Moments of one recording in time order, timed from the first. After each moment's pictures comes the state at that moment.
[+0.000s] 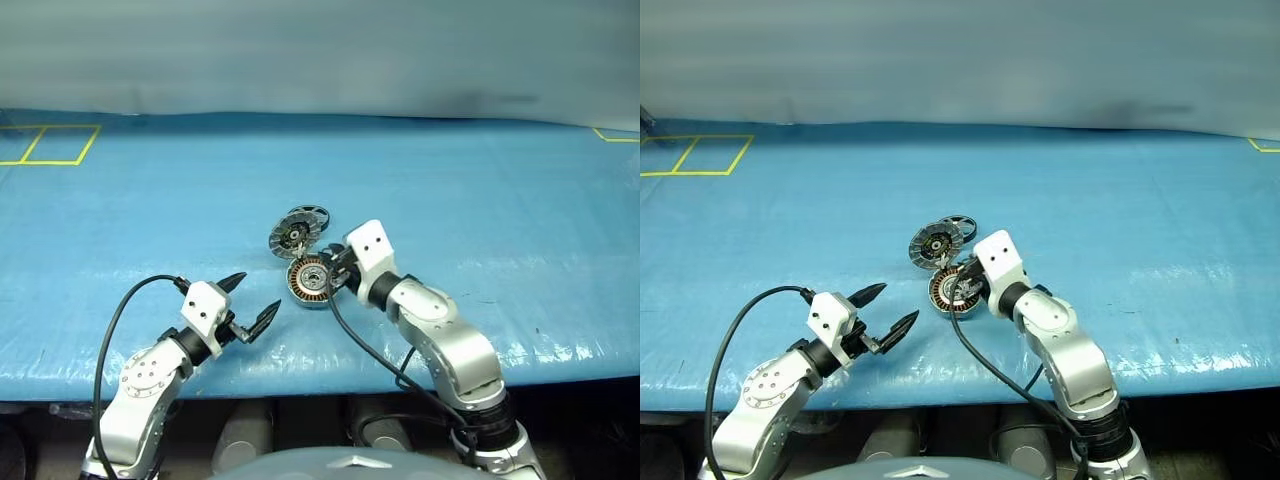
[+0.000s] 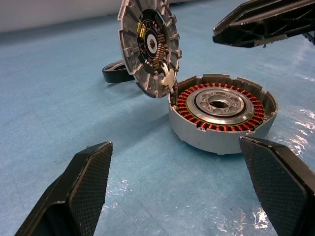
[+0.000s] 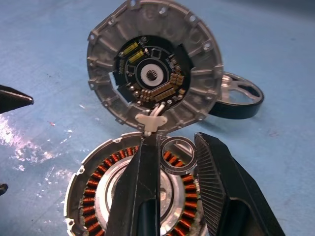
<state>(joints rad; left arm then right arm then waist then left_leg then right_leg) 0.27 0.39 -0.05 -0.40 -0.24 0.19 -0.56 -0.16 -0.15 0.28 -0.50 0.09 0.83 0.34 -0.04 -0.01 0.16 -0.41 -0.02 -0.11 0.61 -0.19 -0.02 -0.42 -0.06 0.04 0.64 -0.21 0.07</state>
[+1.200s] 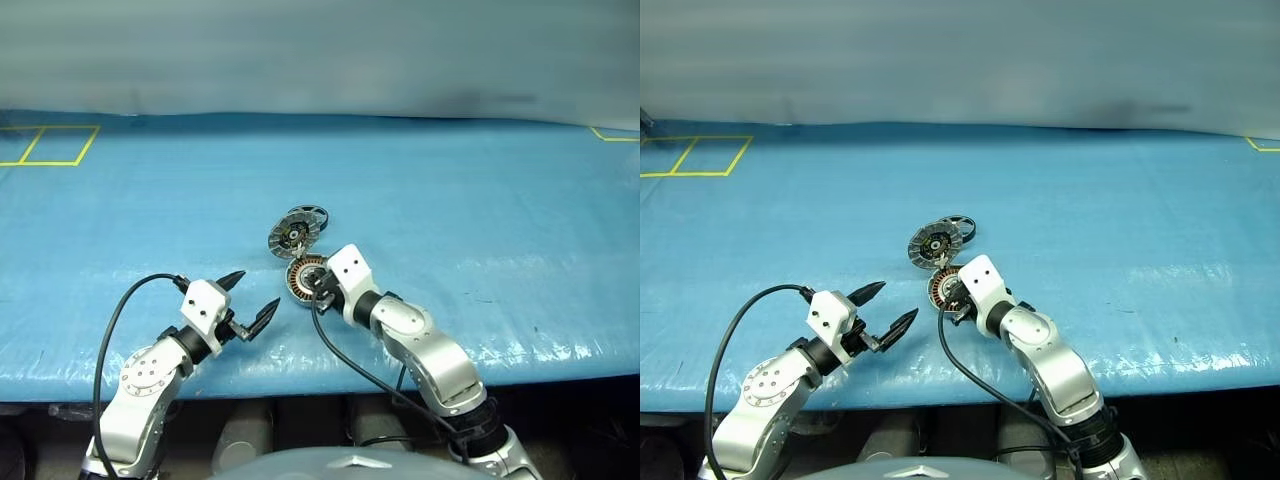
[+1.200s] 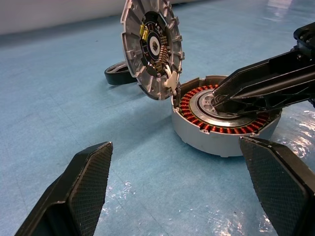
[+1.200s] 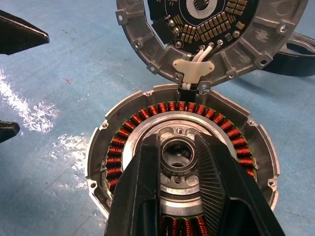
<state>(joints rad) 0.26 0.39 -0.05 -0.40 -0.24 0.19 -0.55 -0.14 -0.18 0.37 -0.37 0.08 0.73 0.34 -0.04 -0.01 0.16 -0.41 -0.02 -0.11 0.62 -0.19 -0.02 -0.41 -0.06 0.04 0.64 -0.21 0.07</state>
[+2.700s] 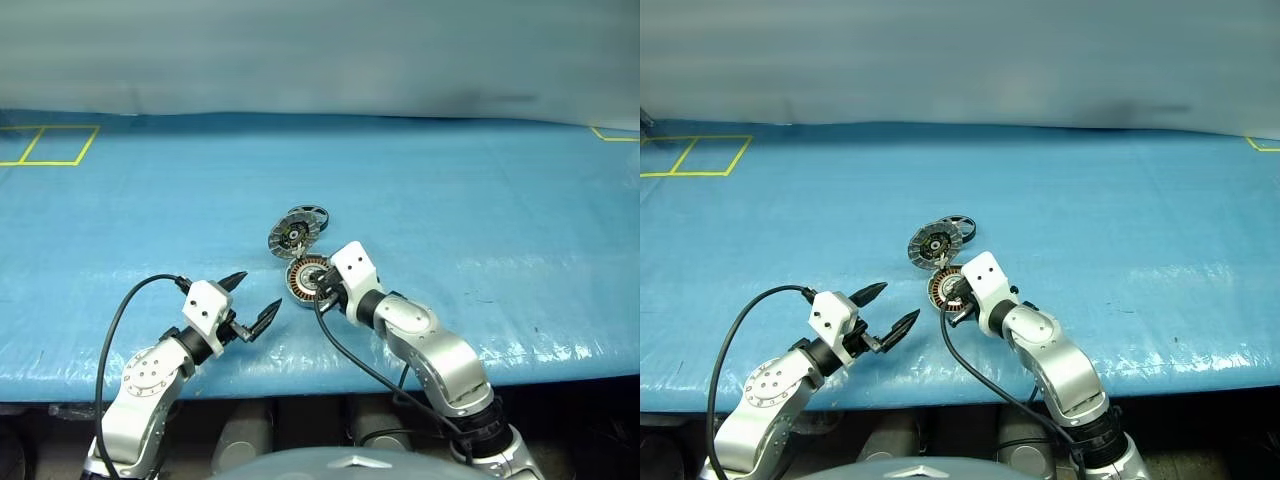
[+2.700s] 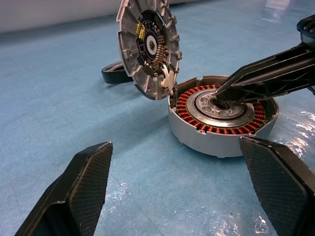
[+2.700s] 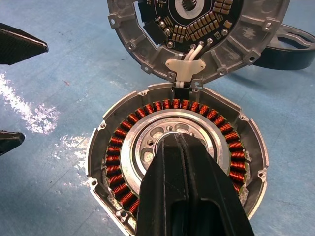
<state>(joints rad) 0.26 0.39 -0.06 -0.40 -0.24 0.19 -0.55 -0.14 -0.18 0.35 -0.44 0.12 0.84 0.31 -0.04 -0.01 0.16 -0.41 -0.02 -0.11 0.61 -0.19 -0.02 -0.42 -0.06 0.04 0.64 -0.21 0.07</state>
